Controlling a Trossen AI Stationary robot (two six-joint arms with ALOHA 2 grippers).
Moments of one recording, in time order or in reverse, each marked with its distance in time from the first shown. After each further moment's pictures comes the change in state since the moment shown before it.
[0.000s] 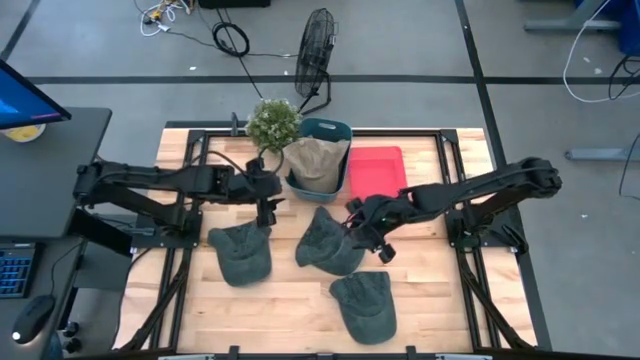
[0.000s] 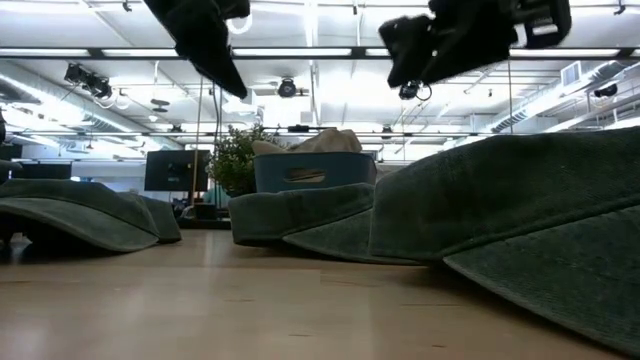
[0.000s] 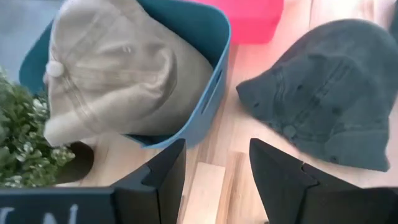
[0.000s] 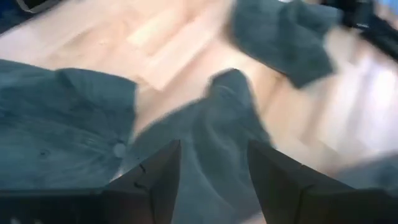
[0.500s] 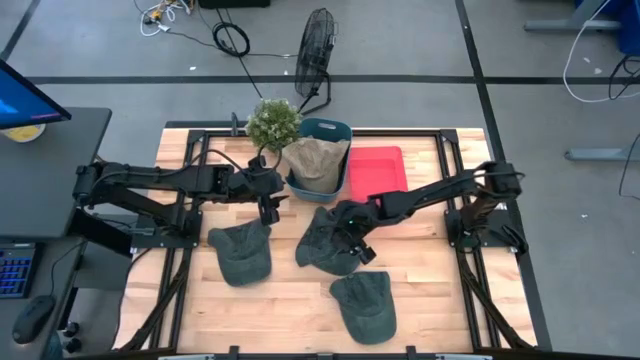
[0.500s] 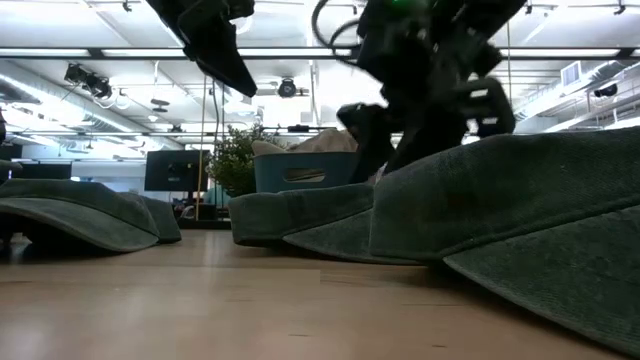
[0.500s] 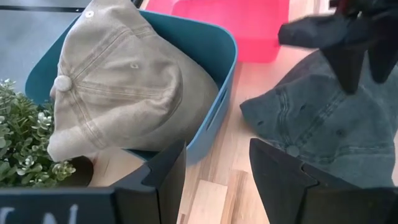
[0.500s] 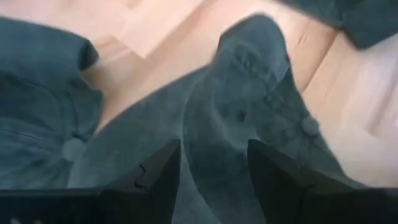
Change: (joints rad) left arm 0.021 -0.002 -0.023 0.089 0.000 0.004; right arm -0.085 0.324 0.032 0.147 -0.112 -0.032
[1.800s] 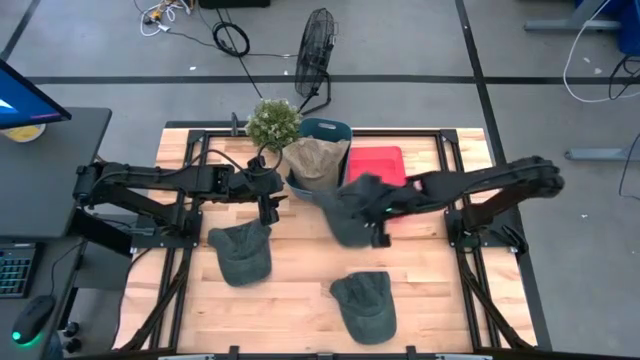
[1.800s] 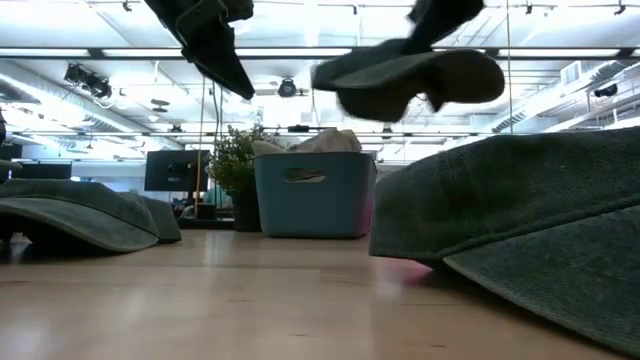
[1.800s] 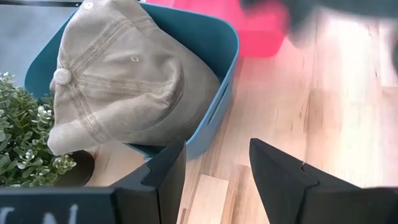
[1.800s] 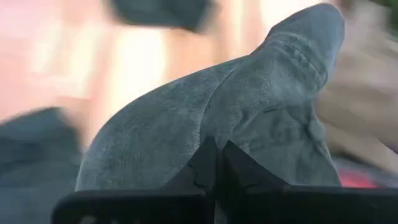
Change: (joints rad) left arm 0.001 0.001 0.000 -0.019 0.000 -0.005; right arm 0.068 -0.361 0.227 -0.540 0.431 0.472
